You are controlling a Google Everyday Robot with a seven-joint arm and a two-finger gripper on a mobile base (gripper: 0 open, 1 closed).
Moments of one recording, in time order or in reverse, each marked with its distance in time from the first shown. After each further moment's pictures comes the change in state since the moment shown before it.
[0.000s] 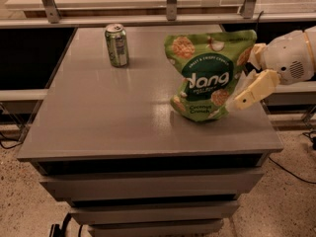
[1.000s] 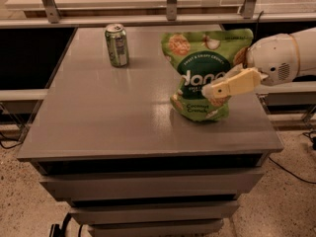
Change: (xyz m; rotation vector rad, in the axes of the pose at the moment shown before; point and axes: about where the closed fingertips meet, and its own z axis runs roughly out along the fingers) arm -0.034 0.022 0.021 -0.162 -0.226 -0.047
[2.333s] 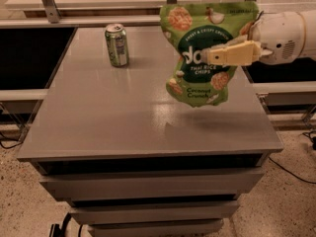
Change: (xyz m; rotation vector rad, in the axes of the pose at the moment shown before) arm -0.053 -0.015 -0.013 -0.031 -0.172 -0.060
